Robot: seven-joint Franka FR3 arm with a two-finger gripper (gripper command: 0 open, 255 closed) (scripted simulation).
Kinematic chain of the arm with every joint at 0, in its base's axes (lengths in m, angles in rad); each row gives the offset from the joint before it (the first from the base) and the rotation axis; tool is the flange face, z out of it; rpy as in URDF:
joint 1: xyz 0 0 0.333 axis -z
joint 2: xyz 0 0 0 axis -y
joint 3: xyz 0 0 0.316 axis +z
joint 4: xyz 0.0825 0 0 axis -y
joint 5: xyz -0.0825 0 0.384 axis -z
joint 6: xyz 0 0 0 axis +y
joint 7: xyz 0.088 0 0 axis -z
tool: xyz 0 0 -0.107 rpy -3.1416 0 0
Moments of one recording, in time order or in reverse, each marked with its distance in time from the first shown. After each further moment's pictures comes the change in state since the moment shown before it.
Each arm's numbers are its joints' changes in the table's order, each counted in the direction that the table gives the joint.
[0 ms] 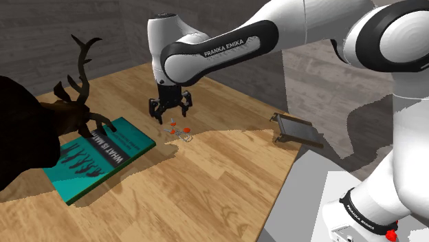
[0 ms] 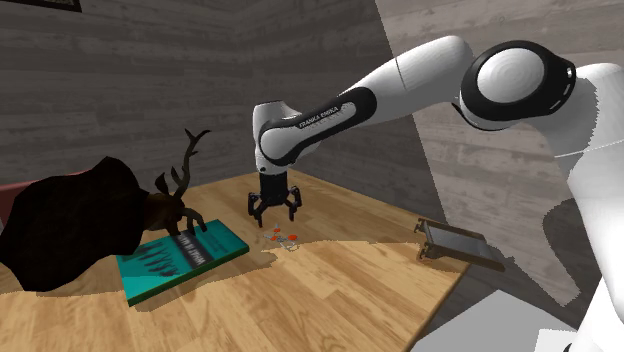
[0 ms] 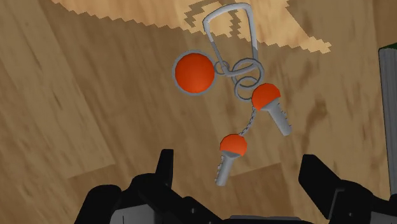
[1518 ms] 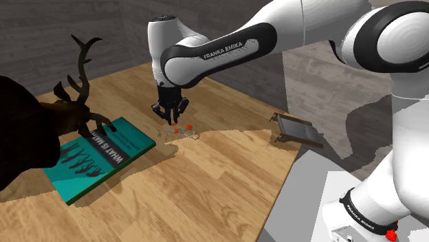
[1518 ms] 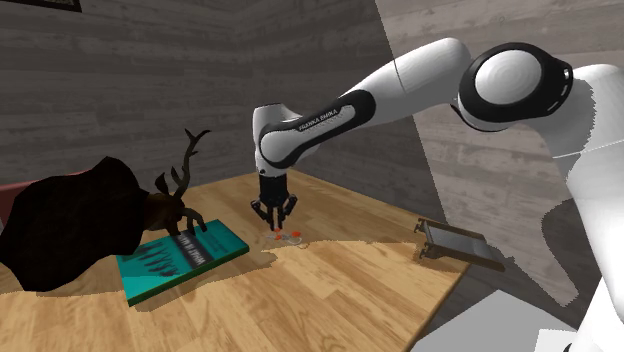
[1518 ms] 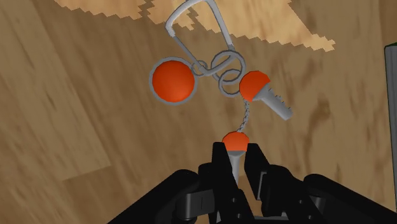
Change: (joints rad) arm -0.002 -0.009 -0.002 -0.002 0.004 -0.014 0.002
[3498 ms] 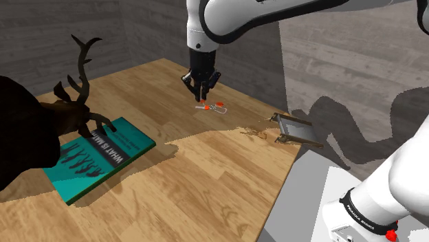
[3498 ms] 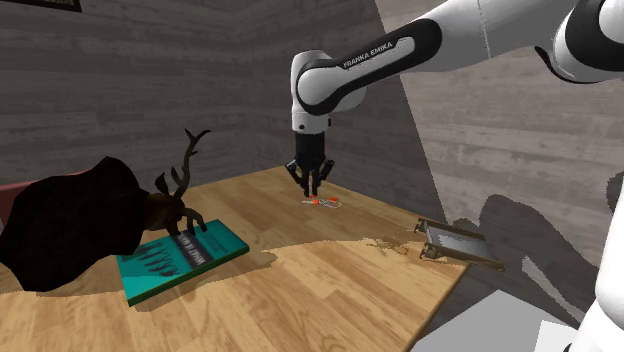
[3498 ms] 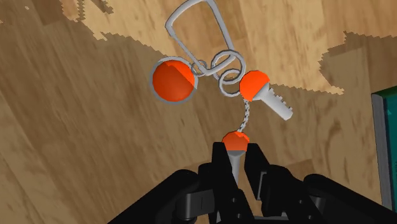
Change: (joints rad) arm 0.163 0.406 0.033 -0.273 -0.173 0.099 -0.160
